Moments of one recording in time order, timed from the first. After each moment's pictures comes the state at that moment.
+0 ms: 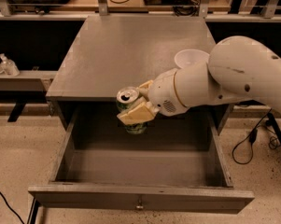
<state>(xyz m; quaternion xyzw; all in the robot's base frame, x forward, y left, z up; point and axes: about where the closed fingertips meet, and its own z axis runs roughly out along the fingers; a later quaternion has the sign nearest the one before) 0.498 0.009 0.870 -0.54 0.71 0.23 0.39</state>
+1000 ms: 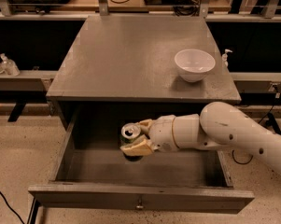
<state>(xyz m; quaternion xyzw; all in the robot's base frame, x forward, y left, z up) 0.494 0.015 0.740 -0.52 0.69 0.29 0.42</state>
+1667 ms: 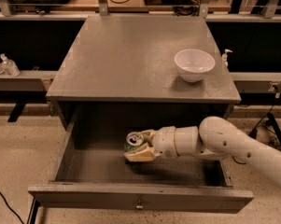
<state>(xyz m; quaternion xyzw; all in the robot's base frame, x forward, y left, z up) 0.511 0.010 0.674 -0.49 0.67 0.35 0.42</state>
